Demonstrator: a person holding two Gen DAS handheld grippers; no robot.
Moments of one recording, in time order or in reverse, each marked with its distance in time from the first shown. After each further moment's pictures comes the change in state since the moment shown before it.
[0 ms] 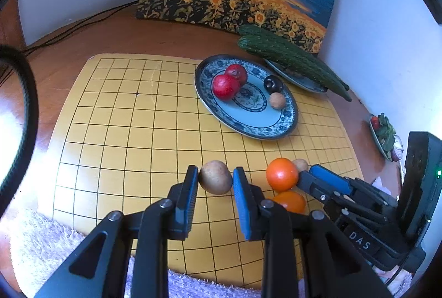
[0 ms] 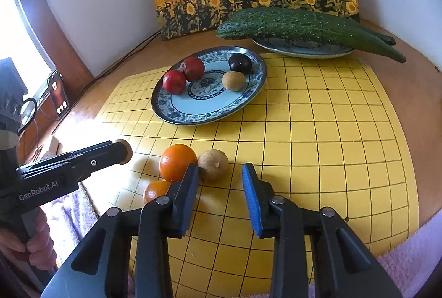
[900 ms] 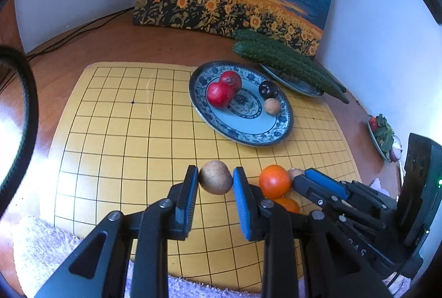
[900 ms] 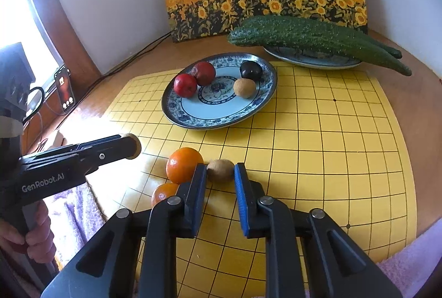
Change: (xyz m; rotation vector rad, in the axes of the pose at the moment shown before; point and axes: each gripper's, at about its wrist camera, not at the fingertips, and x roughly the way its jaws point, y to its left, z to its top) left arm -0.003 -0.005 0.007 0.017 -0.016 -0.004; right arm -0.005 0.007 0.000 -0.041 -0.022 0.026
